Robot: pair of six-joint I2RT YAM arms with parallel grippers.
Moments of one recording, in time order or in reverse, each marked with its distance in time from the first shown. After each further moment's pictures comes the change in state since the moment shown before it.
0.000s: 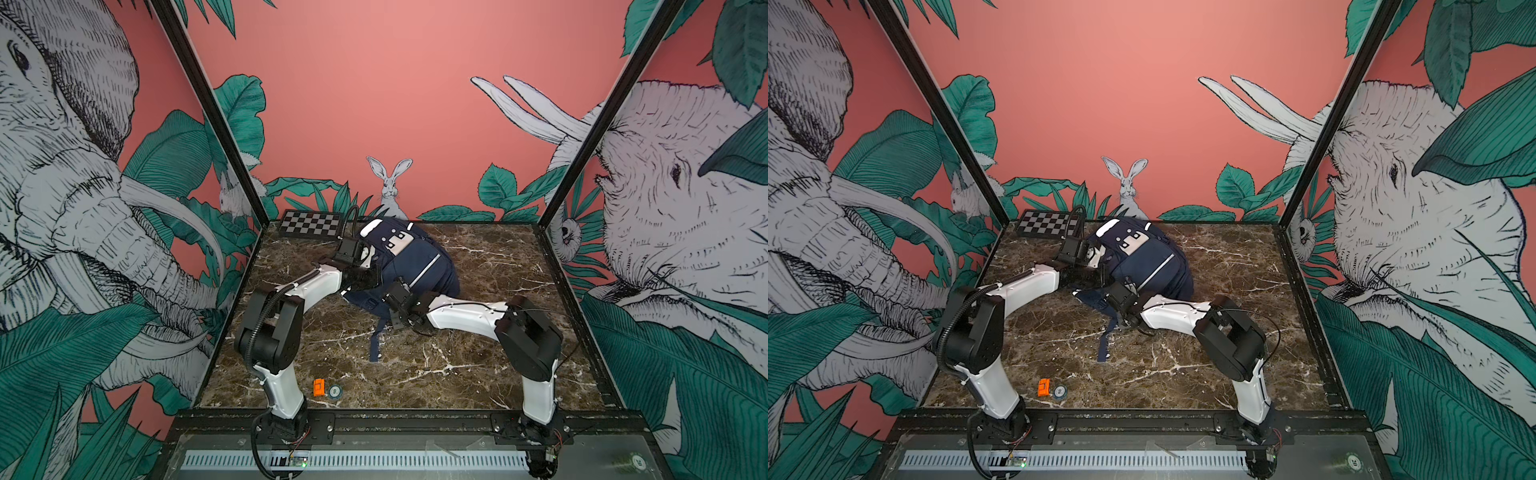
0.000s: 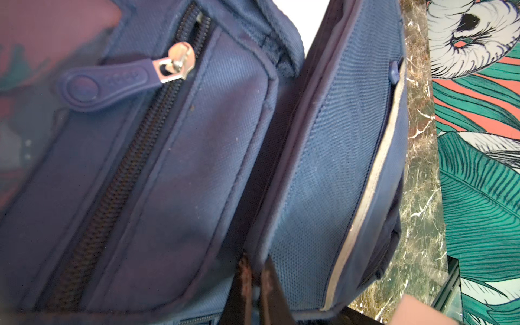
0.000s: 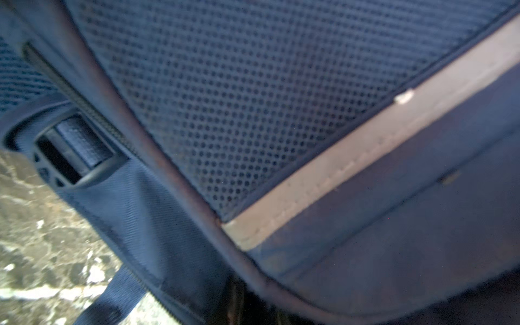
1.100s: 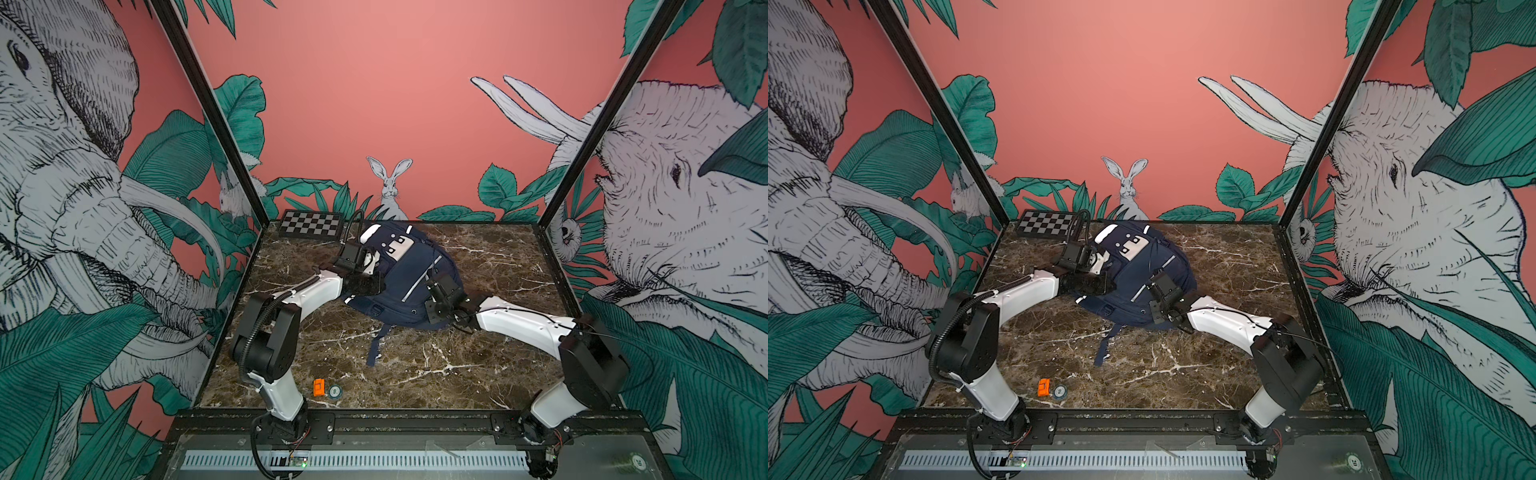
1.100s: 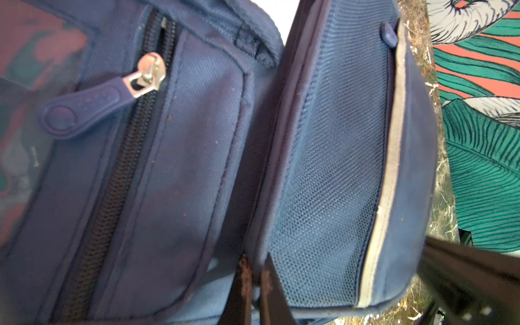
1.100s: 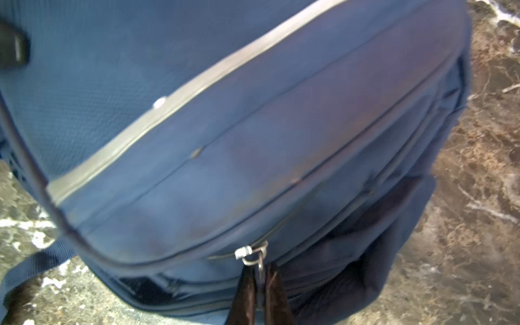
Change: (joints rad) left arm -0.030 -0.070 -0.074 -0.011 -0.024 0.081; right arm -0.251 -0.373 -0.296 0.056 -0.163 -0.277
